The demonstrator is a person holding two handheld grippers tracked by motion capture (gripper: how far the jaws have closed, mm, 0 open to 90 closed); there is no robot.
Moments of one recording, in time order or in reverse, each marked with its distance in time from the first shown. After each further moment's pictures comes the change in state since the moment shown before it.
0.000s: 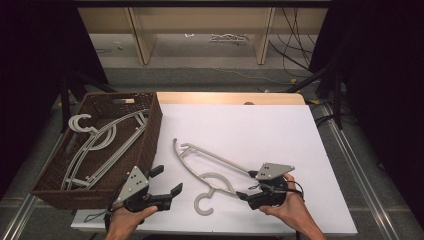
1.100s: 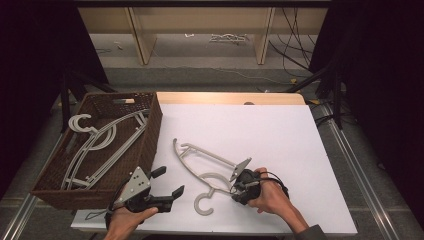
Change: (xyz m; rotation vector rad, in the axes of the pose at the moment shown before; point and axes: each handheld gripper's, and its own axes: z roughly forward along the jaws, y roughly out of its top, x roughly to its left) left arm -0.001 -0.002 0.002 0.026 -0.032 0.013; right arm 0.003 0.023 0.057 0.471 0.071 -0.126
